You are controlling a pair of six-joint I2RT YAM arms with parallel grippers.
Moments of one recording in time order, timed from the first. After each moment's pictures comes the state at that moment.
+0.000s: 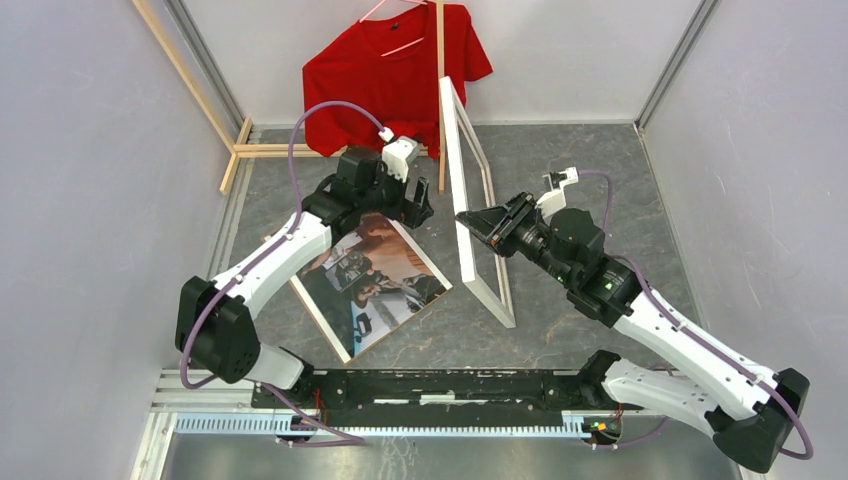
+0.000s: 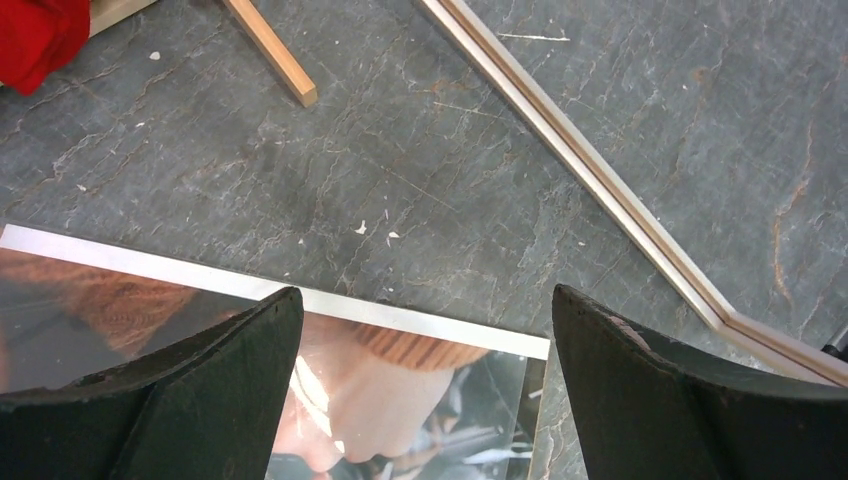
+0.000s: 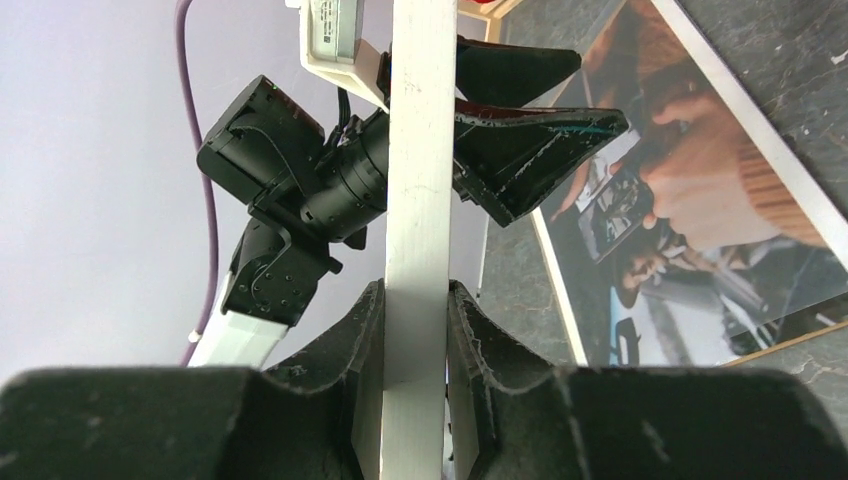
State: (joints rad) left arm -0.51 1.45 1.17 -0.27 0.26 -0.03; right arm 0.78 0.92 0.88 -0.08 0.07 1.23
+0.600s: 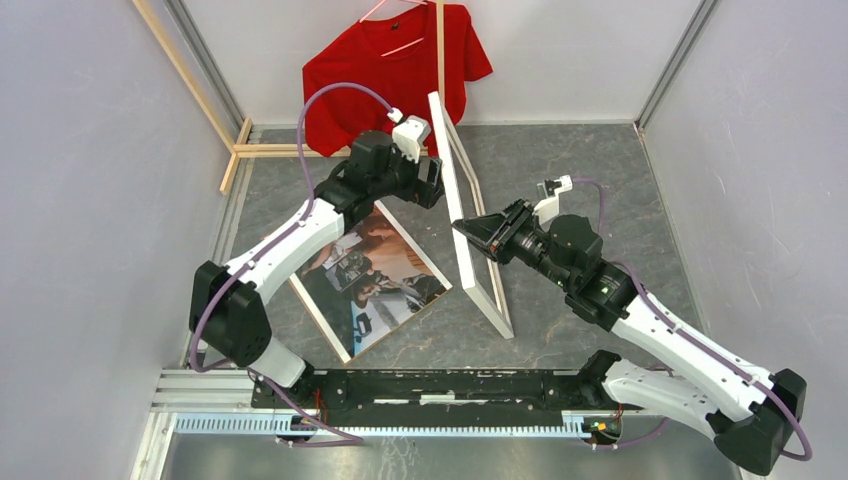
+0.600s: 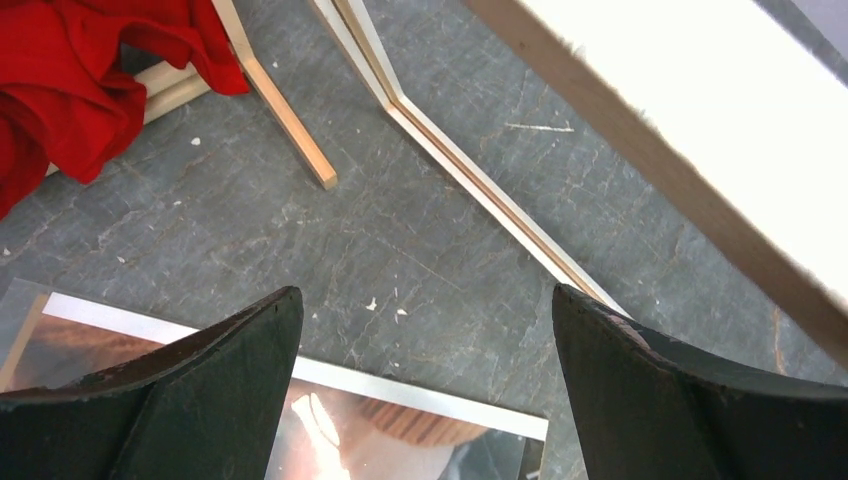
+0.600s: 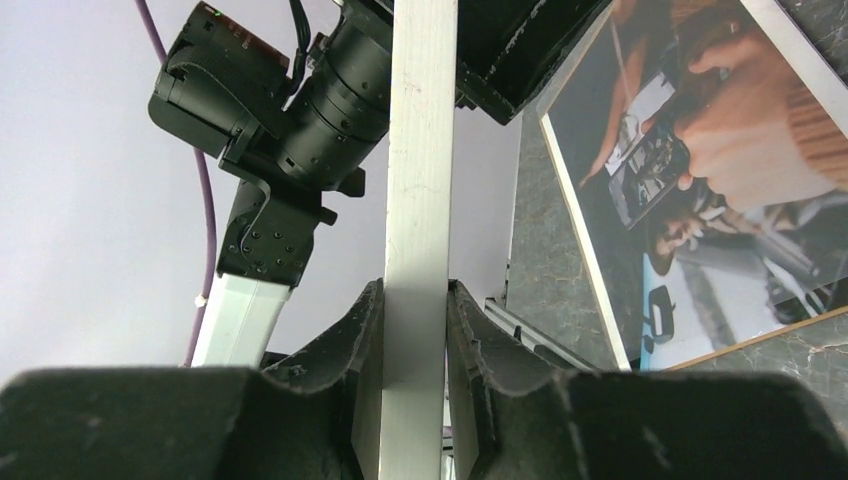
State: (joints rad) left arm -0.55 1.53 1.29 -0.21 0.18 -0.07; right arm 0.78 0.90 0.81 -0.02 -0.02 1.34
